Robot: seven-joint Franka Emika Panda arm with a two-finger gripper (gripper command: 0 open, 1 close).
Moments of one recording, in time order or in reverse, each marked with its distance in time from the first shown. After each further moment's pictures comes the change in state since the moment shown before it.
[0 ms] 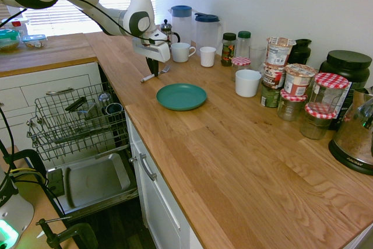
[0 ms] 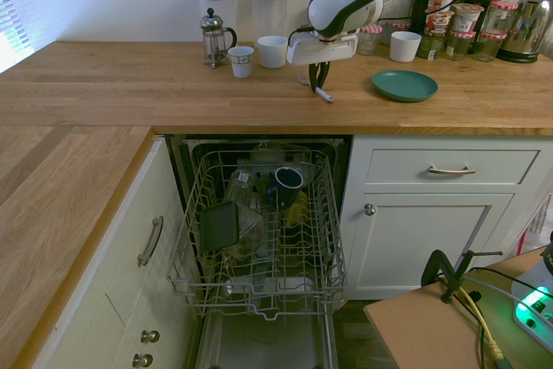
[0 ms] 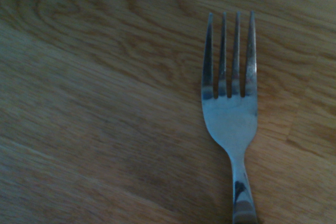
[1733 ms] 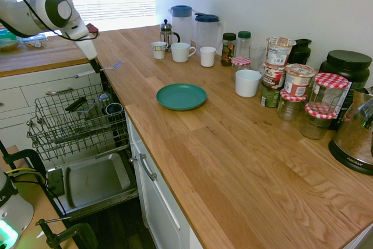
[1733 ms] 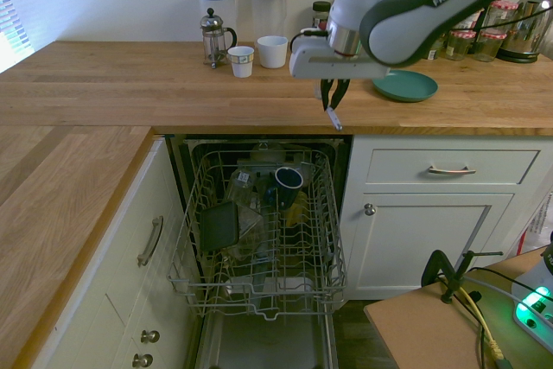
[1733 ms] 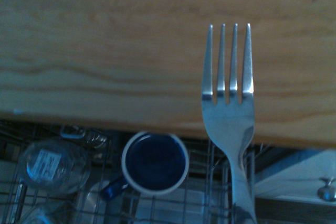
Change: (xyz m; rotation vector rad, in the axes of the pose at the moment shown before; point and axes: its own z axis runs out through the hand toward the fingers) arm -0.277 0.104 -0.084 0.107 0.100 0.264
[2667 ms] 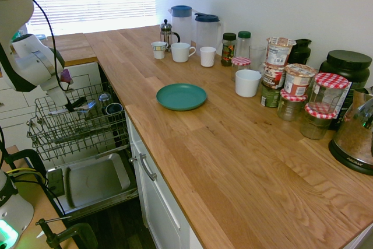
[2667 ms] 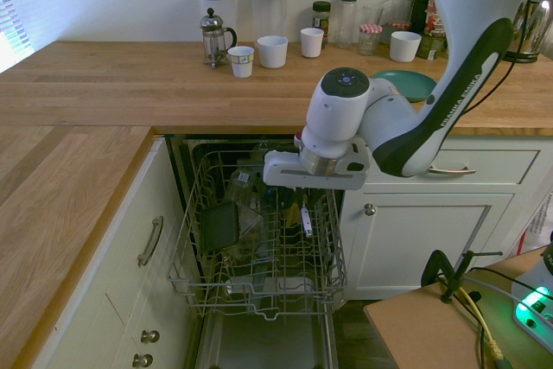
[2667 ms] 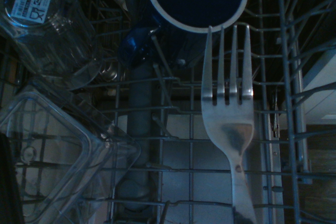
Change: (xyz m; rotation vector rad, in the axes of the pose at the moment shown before) arm -0.125 0.061 0.136 -0.031 -0.092 0.101
